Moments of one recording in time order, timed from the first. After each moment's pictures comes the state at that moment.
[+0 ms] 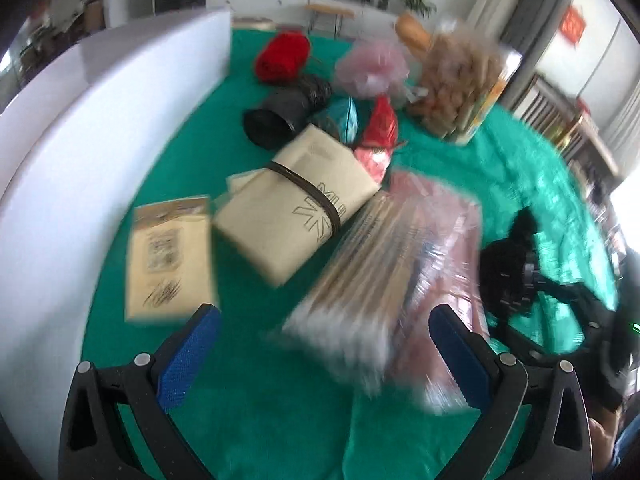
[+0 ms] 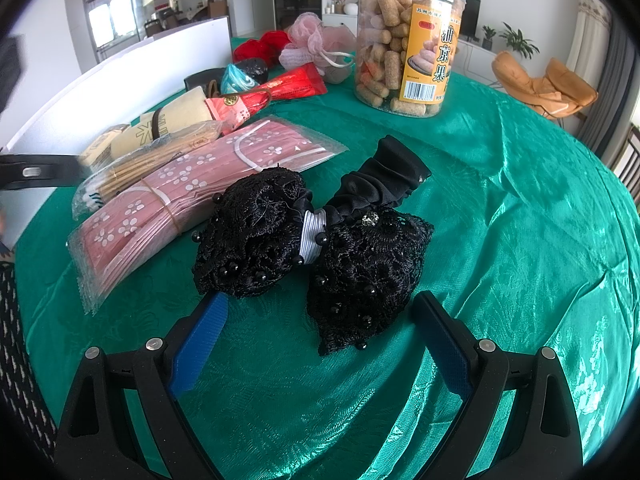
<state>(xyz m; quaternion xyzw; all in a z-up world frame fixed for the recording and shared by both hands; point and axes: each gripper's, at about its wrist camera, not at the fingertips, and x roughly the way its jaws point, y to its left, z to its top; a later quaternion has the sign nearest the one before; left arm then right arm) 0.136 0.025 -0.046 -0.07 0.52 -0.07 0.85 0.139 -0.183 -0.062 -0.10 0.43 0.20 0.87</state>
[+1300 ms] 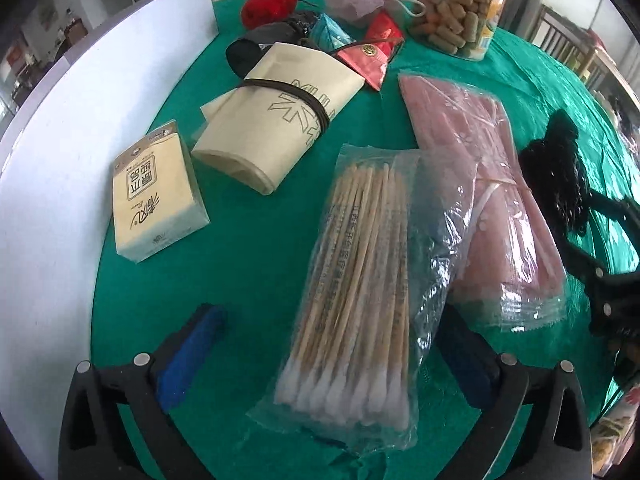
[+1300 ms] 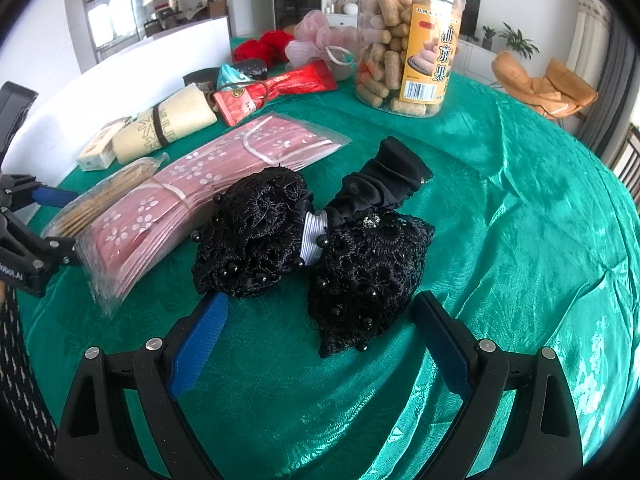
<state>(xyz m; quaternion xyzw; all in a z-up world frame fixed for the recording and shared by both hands) 0.122 -0.003 -0.077 0.02 0.56 -0.05 0.82 0.139 -0.184 -0.061 -0.10 0.43 0.21 0.87</state>
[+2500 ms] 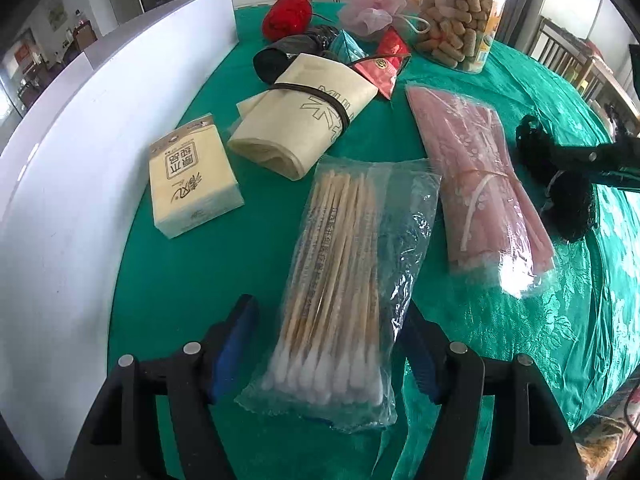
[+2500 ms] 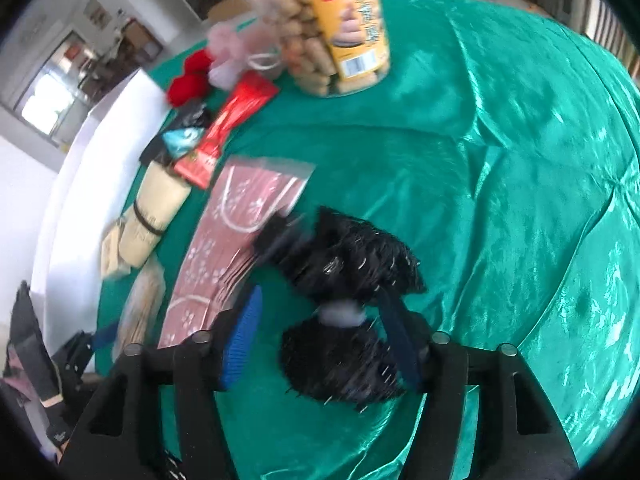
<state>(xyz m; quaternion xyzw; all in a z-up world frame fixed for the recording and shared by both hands) 0.097 0.019 -0.054 0.01 0.55 -0.03 0.84 0.193 -0.195 -0.021 0.07 0.57 0.14 0.80</state>
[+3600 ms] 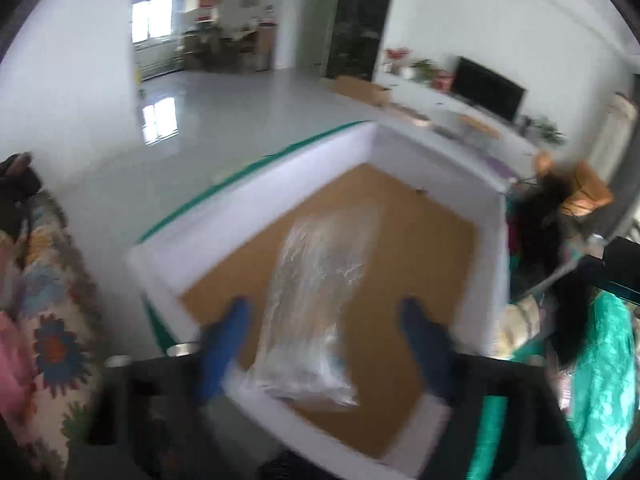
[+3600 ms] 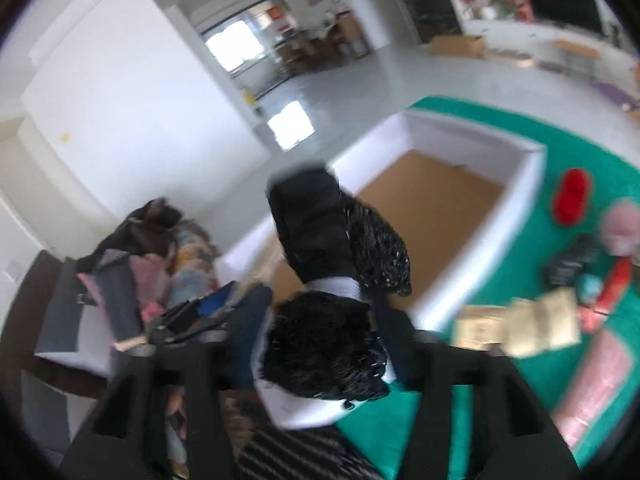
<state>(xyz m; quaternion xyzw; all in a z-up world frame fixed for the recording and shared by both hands) 0.009 0.310 0.078 -0.17 0.37 0.21 0.89 0.131 0.140 0.132 0.03 0.45 0.47 0.76</state>
